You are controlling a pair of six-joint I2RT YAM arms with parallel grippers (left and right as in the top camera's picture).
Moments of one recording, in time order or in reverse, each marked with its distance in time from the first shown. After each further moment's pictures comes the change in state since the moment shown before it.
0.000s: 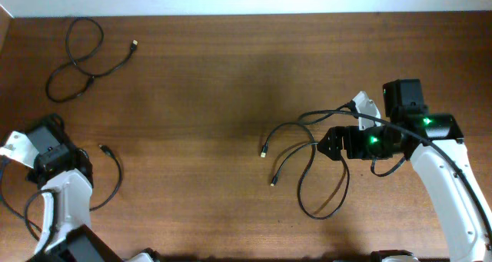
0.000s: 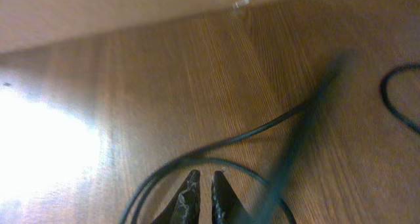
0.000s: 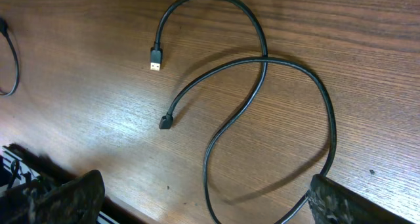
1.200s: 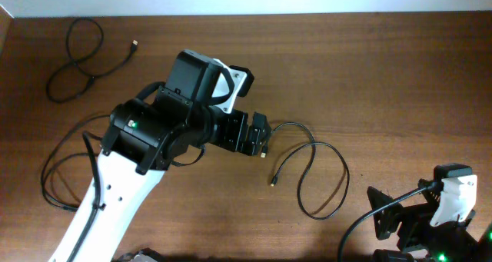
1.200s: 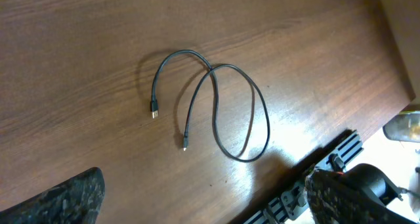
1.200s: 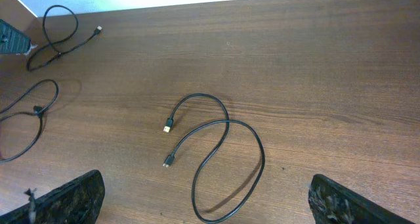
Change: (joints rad) left arm -1.097 -0.024 0.908 -1.120 0.917 0.236; right arm -0.177 -0.805 0.159 -0.272 0.095 -0.001
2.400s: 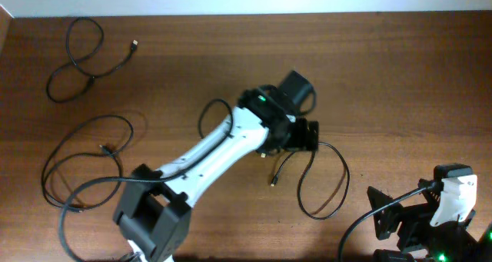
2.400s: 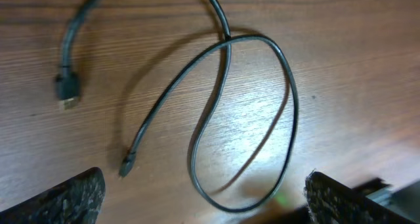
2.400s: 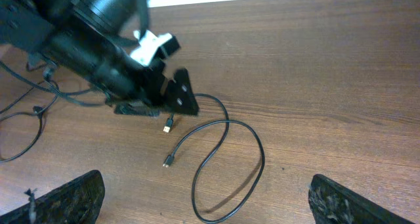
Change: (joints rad) left arm -0.219 0.478 -0.088 0.271 -0.068 -0.466; right arm 0.000 0.000 0.000 0.000 0.001 0.000
